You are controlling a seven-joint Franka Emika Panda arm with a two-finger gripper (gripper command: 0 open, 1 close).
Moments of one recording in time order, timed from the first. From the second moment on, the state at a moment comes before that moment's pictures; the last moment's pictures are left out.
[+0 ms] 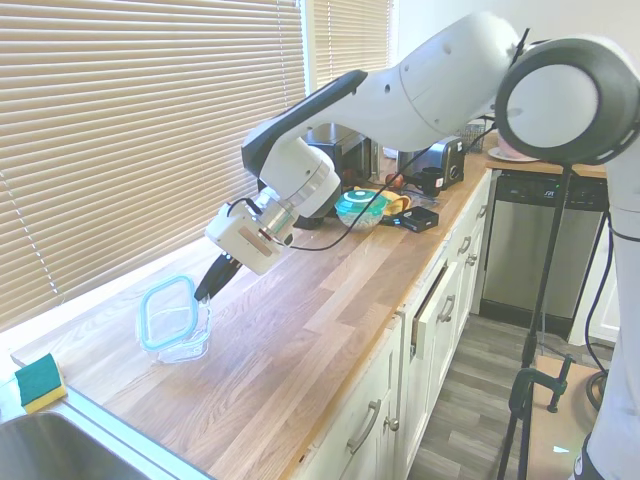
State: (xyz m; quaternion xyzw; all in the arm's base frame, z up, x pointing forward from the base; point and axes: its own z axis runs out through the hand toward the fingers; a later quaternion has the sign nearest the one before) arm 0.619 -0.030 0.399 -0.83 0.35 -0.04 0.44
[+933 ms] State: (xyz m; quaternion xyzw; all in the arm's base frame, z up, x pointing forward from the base) arm 0.540 -0.039 0.443 -0.86 0.36 -0.08 0.36
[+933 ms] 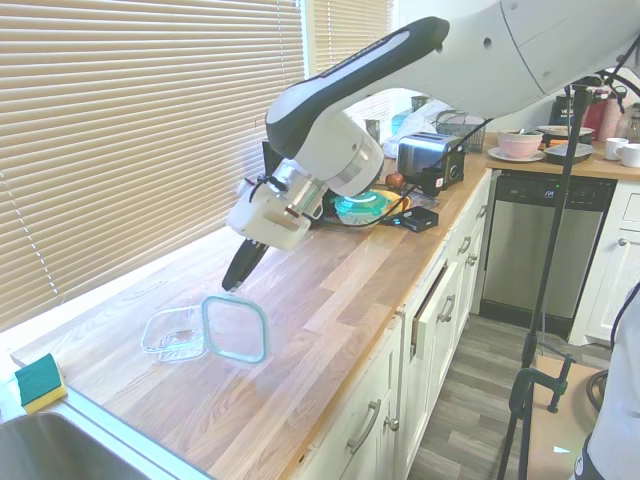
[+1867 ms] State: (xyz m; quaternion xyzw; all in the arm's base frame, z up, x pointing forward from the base) arm 0.544 0.105 0.399 -0.93 0.31 -0.09 0.19
